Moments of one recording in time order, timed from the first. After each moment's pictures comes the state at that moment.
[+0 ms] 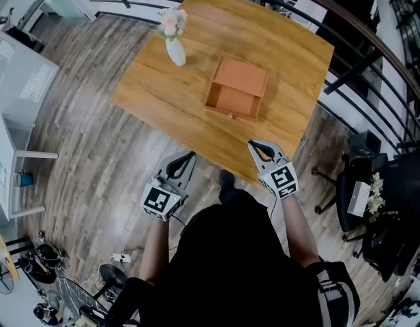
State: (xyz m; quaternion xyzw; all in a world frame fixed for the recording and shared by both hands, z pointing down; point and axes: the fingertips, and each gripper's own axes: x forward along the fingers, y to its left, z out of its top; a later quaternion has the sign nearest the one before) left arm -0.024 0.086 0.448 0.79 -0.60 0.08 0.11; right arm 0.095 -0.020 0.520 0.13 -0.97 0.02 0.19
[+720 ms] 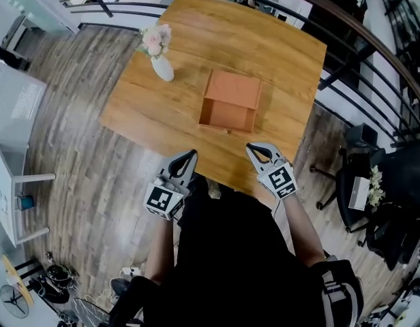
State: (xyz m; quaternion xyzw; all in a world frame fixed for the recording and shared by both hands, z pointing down) left arm -0.070 -0.007 0.461 0.81 -0.57 0.06 0.12; right arm 0.055 -0.083 0.534 0.14 -0.96 0.02 0.23
